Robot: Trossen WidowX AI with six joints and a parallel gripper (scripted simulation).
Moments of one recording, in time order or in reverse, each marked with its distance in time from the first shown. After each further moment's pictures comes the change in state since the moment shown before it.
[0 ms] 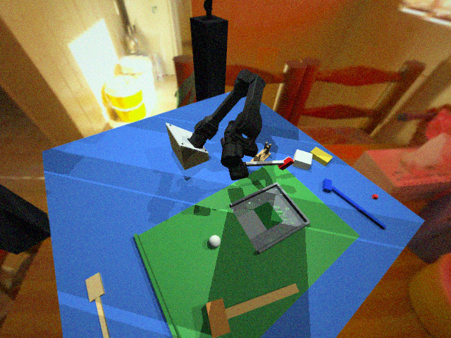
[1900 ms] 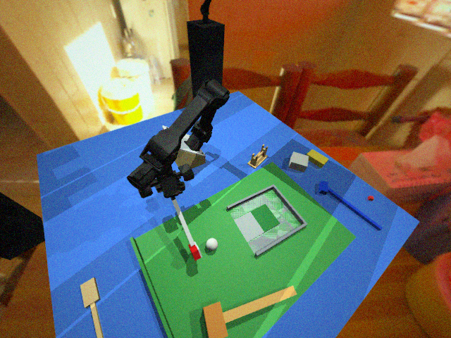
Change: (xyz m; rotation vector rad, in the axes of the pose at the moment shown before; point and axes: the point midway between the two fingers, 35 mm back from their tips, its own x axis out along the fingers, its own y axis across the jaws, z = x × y) arm 0.000 -0.031 -0.244 1.282 0.081 -0.133
